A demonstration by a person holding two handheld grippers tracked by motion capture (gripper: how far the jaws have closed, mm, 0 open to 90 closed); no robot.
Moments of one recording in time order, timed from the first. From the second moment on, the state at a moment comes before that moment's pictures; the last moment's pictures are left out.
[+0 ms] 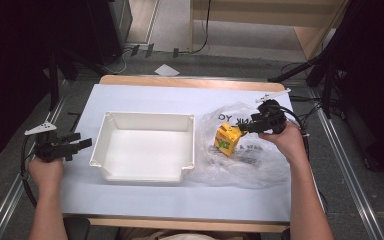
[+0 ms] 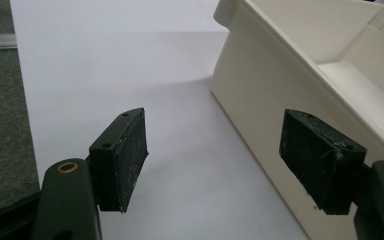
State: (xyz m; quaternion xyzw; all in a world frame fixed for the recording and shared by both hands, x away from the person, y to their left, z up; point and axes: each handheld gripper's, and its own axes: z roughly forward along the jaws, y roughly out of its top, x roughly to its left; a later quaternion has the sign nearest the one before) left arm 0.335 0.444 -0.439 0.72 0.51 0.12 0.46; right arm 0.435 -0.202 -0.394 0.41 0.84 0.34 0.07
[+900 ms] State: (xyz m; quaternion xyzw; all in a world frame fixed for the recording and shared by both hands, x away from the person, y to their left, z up) left arm 0.345 0.441 -0.440 0.71 0.51 0.12 0.46; right arm 0.429 -0.208 -0.381 0.43 0.82 0.37 0.08
